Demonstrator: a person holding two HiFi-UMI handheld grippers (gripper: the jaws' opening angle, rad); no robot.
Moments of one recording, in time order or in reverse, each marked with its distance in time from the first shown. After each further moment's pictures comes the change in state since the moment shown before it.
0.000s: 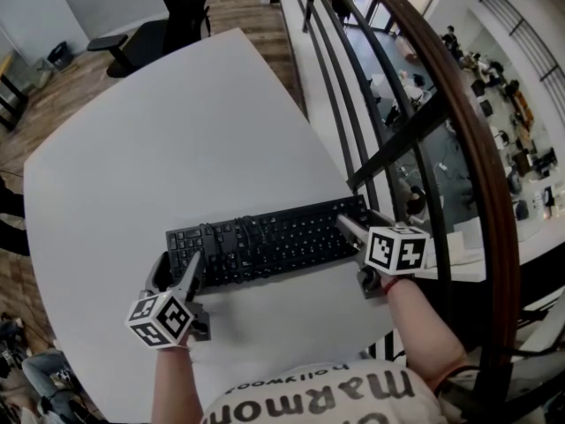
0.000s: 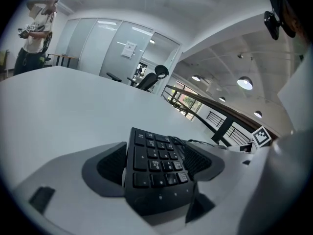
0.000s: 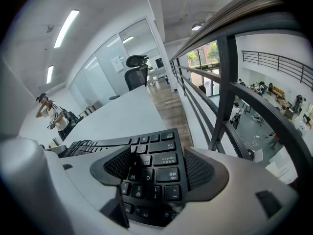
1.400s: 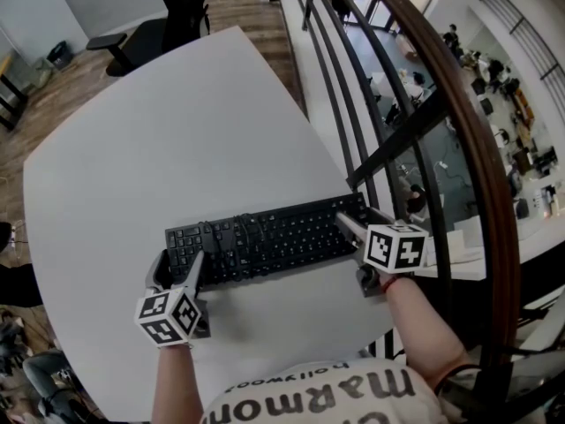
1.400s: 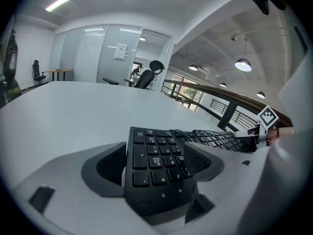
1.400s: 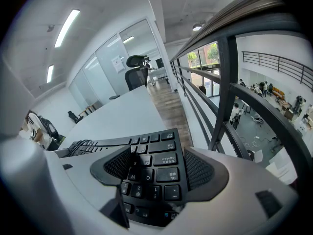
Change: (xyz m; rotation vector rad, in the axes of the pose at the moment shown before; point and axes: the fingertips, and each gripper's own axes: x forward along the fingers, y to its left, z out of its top) left arm 0.005 0.001 -0.010 0.152 0.046 0.079; right arm 0.000 0.001 0.000 -0.006 -0.002 -0.004
